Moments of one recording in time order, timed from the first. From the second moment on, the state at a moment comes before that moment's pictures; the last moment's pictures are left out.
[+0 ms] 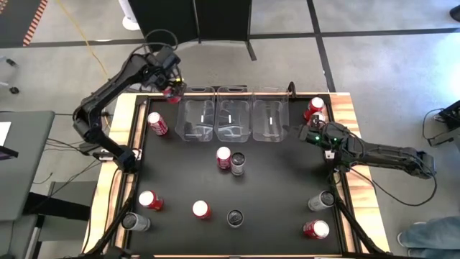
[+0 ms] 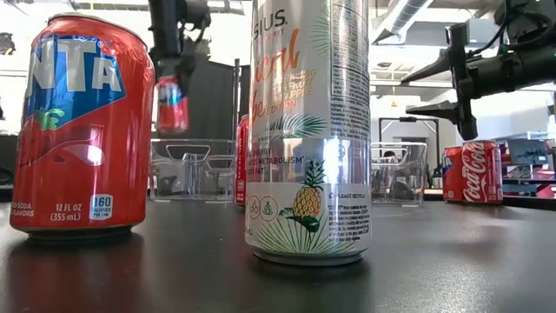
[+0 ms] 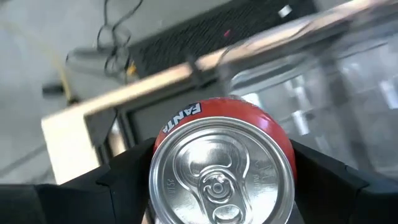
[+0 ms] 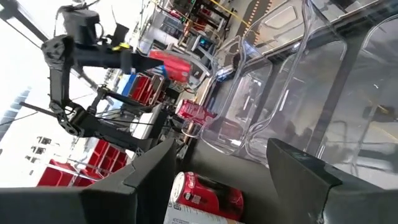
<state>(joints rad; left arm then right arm) 0.80 1.52 1.69 -1.31 -0.32 -0.33 -0.32 0.44 0.16 0.21 0.13 1.07</state>
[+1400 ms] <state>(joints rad) 0.76 1.96 1.78 -1.10 -0.34 -0.23 -0.06 0.45 0.16 0.16 0.31 1.10</state>
